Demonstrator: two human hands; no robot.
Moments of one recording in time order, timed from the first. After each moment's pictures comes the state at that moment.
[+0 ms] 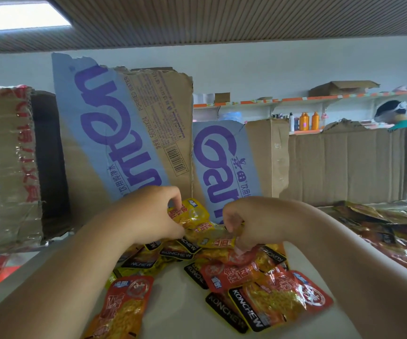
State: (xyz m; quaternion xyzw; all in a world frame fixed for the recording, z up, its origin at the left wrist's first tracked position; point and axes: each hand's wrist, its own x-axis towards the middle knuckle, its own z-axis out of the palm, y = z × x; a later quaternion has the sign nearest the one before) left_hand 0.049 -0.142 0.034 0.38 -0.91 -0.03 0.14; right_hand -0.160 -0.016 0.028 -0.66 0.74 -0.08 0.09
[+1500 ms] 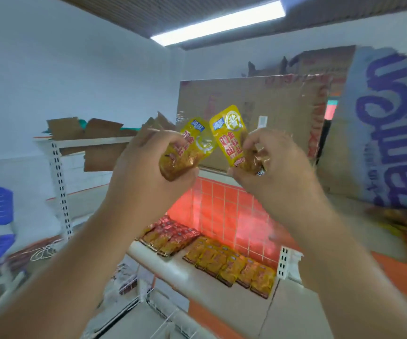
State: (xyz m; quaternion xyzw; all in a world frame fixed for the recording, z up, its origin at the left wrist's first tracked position) left_hand 0.544 -0.023 0.007 0.46 -0.69 0.17 0.54; right_hand 0.312 -0.035 0.024 -0.76 0.36 -0.55 -0.05
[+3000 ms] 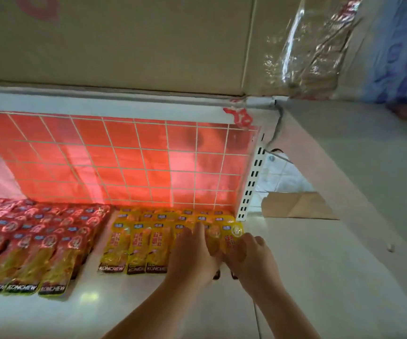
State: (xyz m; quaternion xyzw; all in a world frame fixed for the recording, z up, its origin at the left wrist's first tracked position) left_hand 0.395 -0.305 -0.355 0.52 -0.81 -0.24 0.15; right_hand 0.258 -0.221 -0.373 -0.43 0.86 -0.27 0.12
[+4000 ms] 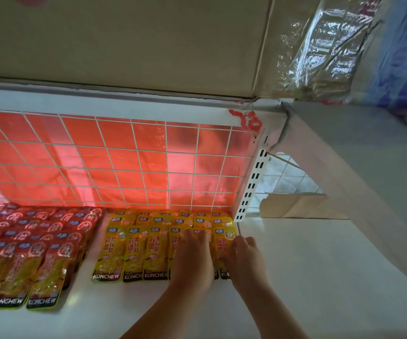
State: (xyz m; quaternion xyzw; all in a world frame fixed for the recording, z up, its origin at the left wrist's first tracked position) left_hand 0.388 -0.316 -0.374 0.48 -0.85 -0.20 0.08; right_hand 0.263 -0.243 -0.397 -0.41 0.87 -0.23 0.11
